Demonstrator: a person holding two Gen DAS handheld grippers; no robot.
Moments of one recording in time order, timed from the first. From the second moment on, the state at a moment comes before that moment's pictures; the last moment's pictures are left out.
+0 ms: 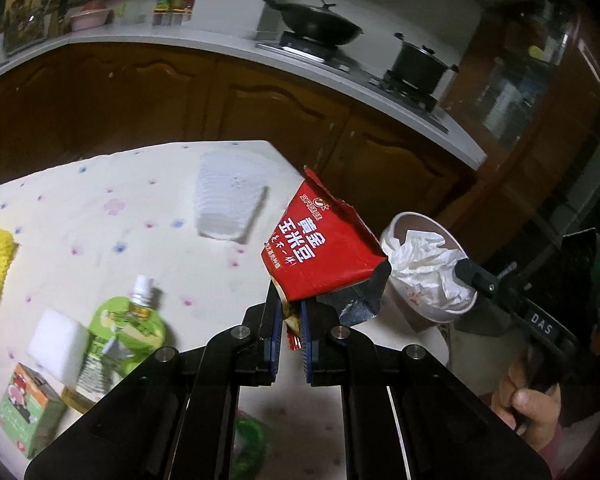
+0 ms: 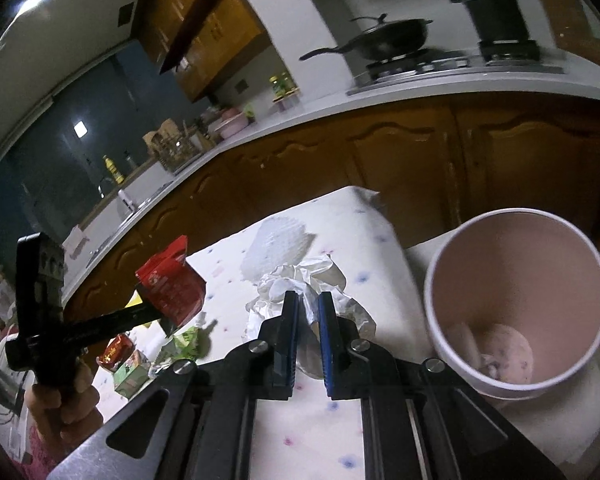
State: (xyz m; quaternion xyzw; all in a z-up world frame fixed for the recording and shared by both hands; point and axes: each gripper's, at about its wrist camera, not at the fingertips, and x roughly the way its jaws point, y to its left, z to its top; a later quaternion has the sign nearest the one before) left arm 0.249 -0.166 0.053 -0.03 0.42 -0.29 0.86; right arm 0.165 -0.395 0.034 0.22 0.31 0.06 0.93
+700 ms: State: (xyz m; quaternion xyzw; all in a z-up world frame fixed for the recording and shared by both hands) left arm 0.225 -0.272 0.056 0.01 0.42 -0.36 0.83; right arm 0.108 -0.482 0.040 0.24 0.27 -0.03 0.93
